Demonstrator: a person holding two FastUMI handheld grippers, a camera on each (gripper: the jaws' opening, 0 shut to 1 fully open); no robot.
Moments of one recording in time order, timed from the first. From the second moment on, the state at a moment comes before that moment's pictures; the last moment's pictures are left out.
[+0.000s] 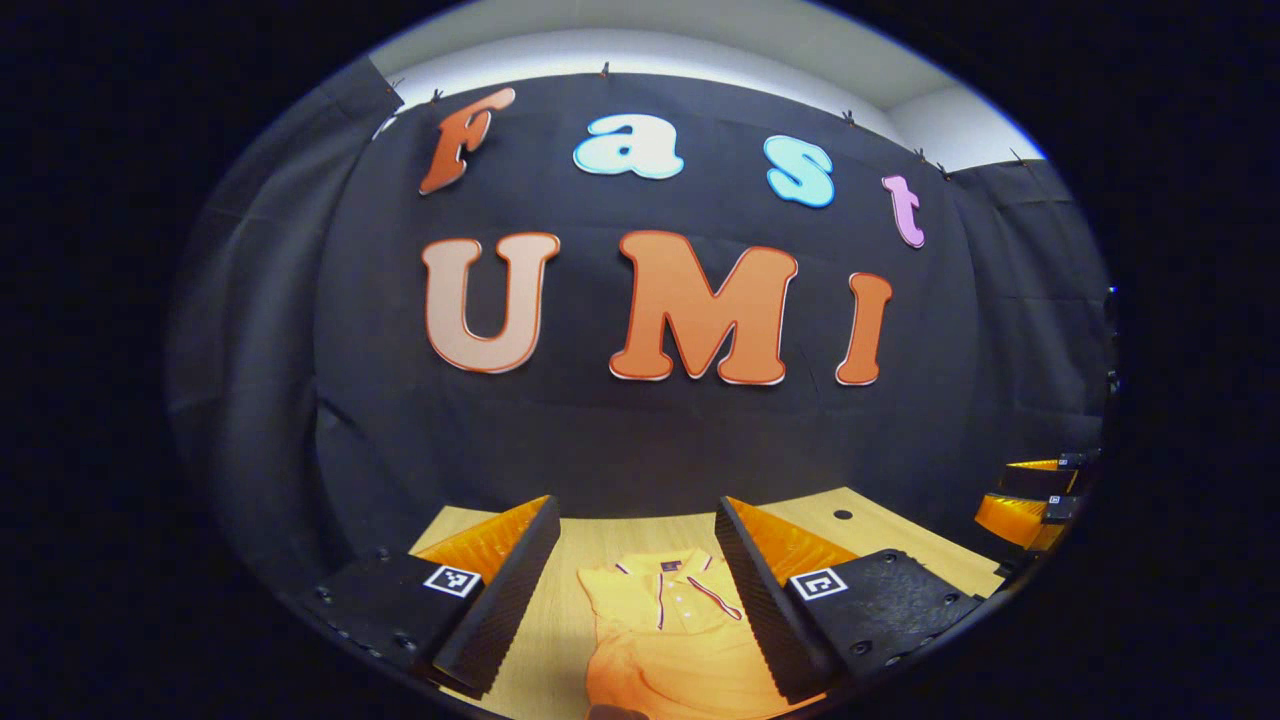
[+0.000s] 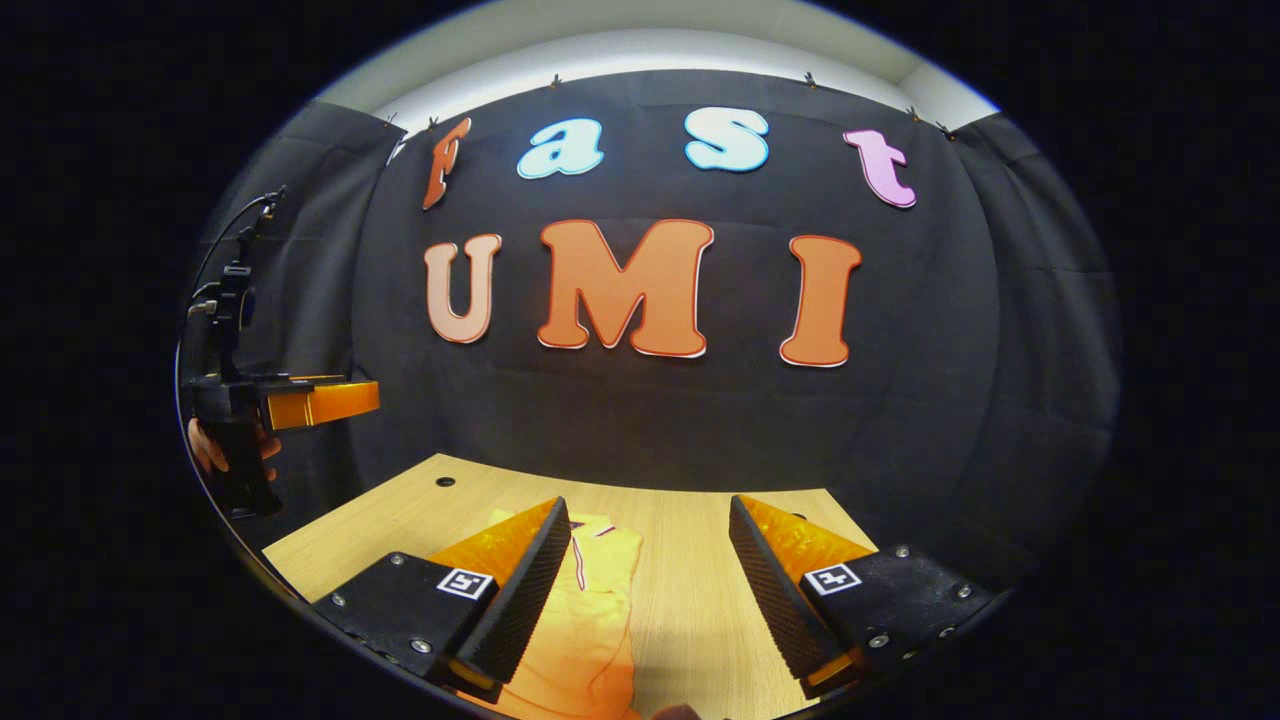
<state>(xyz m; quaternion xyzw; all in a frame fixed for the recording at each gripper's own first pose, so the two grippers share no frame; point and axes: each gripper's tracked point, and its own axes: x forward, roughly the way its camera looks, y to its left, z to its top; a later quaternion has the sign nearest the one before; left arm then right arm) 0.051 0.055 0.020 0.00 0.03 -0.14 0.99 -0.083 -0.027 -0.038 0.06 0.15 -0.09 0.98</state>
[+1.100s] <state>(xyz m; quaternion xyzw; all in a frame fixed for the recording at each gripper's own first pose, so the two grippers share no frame) -0.074 0.114 -0.161 0.04 0.22 -0.06 0.97 -0.177 0.003 -0.170 0.10 0.31 -0.06 0.94</state>
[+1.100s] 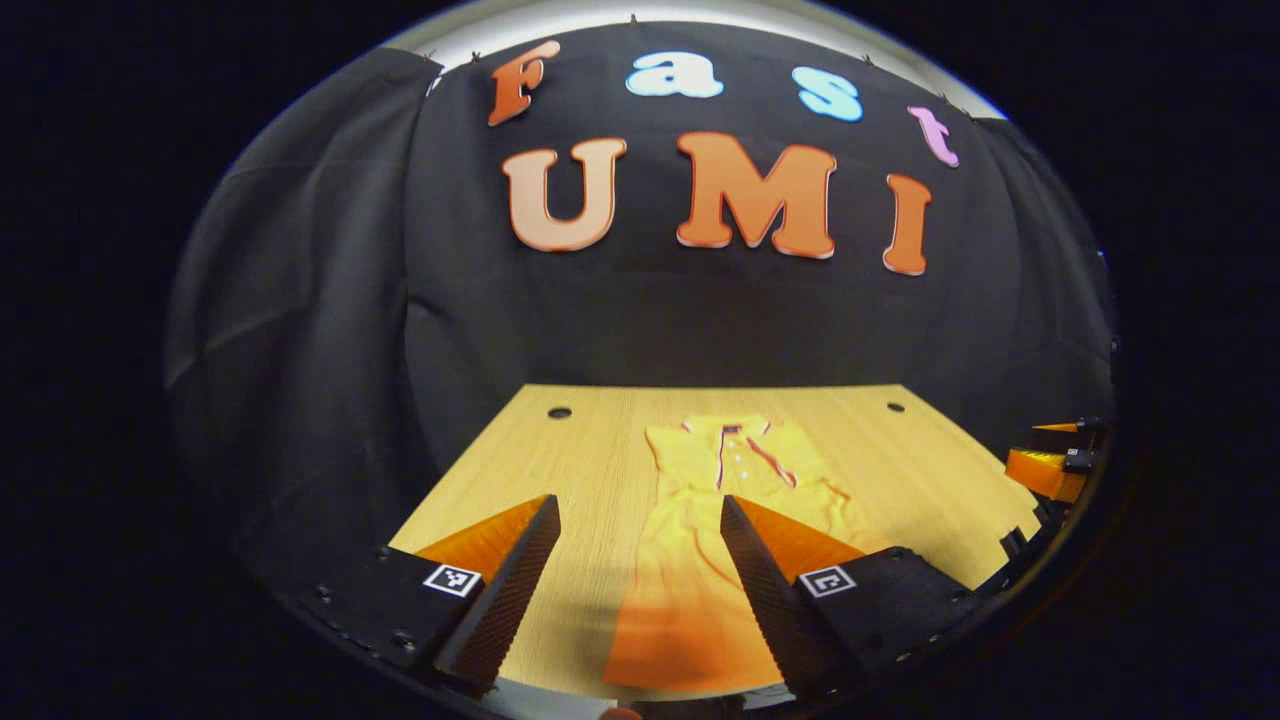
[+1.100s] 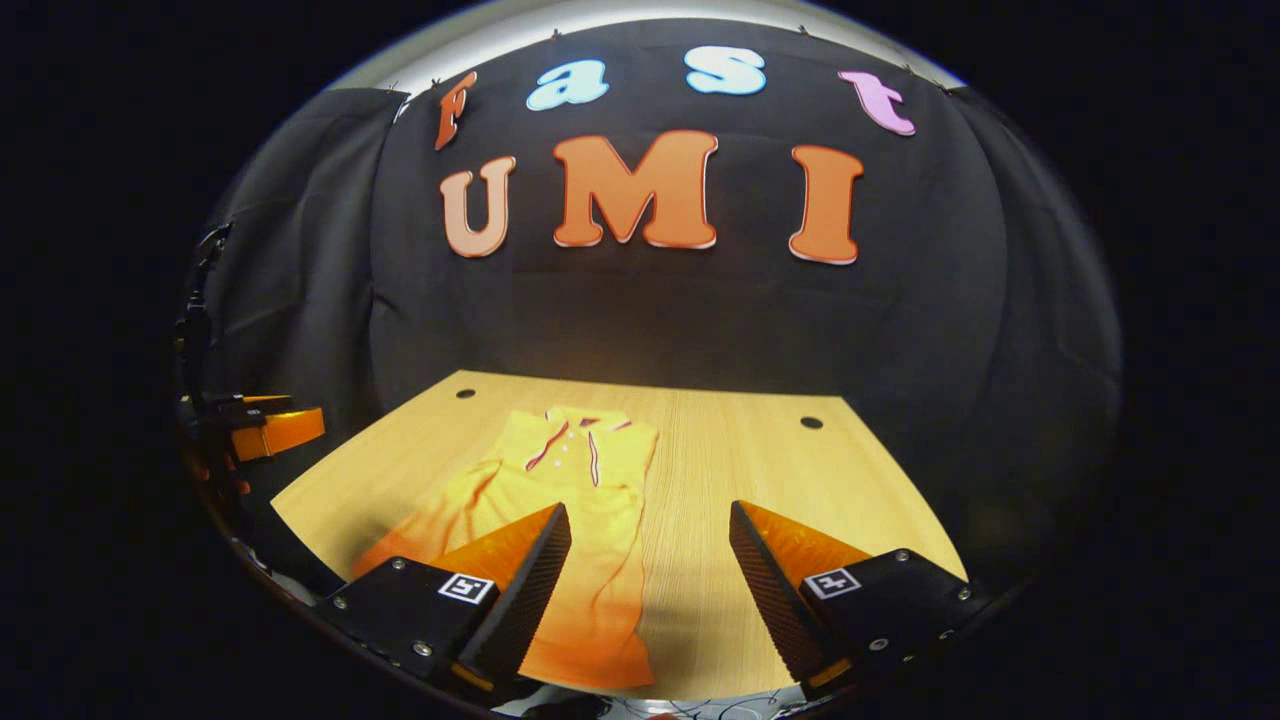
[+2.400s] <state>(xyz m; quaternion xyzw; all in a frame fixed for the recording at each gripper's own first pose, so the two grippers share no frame) -0.145 0.150 -0.377 0.07 0.55 -0.08 0.83 -0.267 0.081 -0.345 0.15 0.60 -0.01 0.78</state>
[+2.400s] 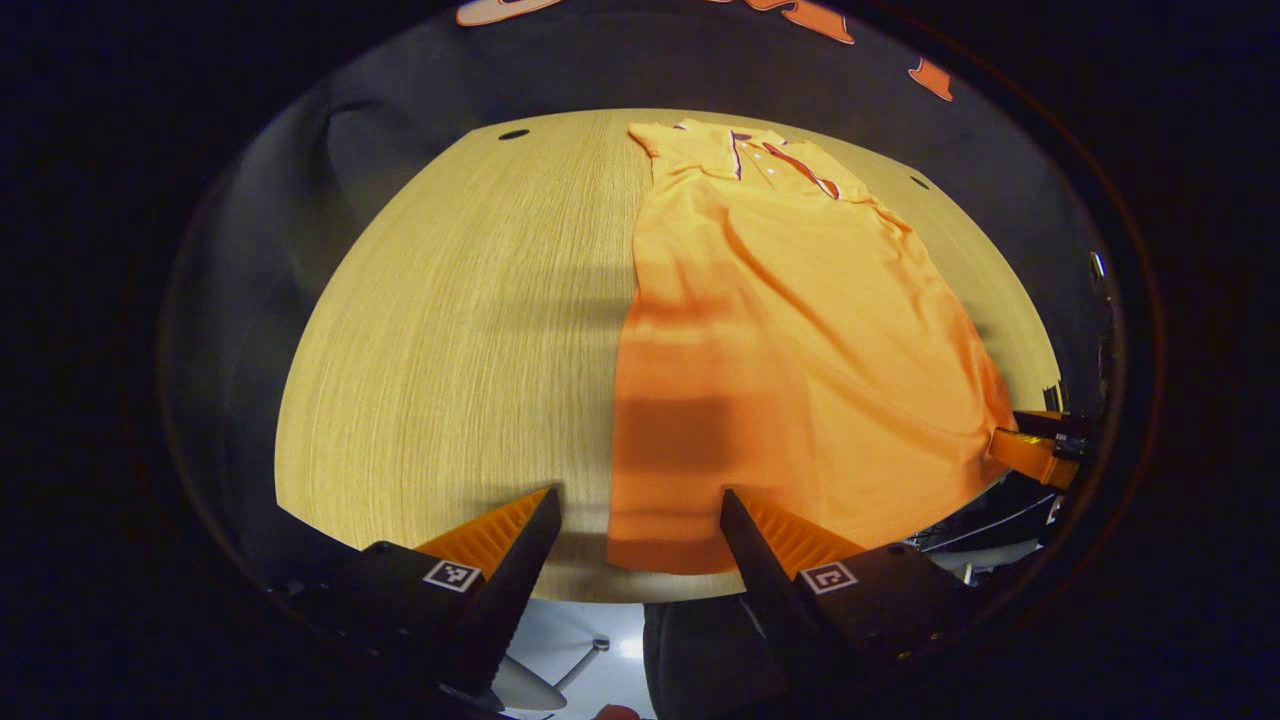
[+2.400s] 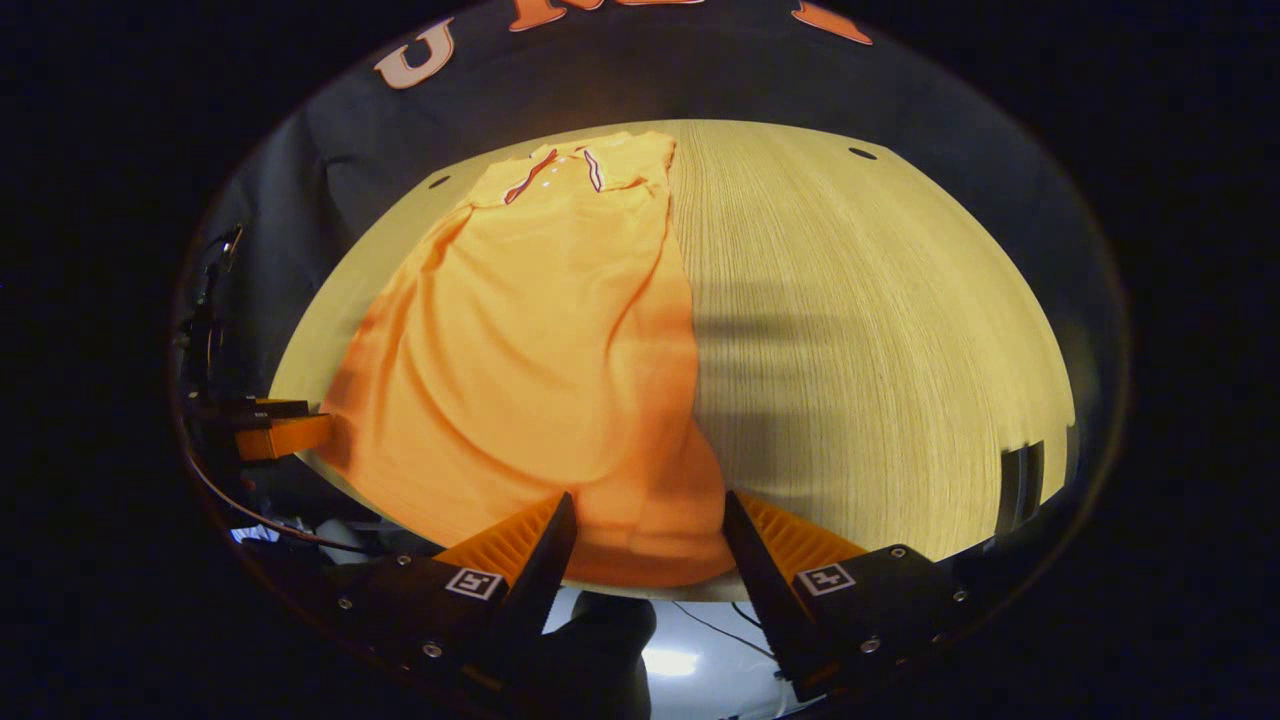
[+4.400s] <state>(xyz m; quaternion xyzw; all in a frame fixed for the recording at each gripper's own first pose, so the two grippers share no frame) 0.088 0.073 -0.221 0.03 0.37 -0.20 0.91 -0.031 0.022 -0.264 0.32 0.45 -0.04 0.83</state>
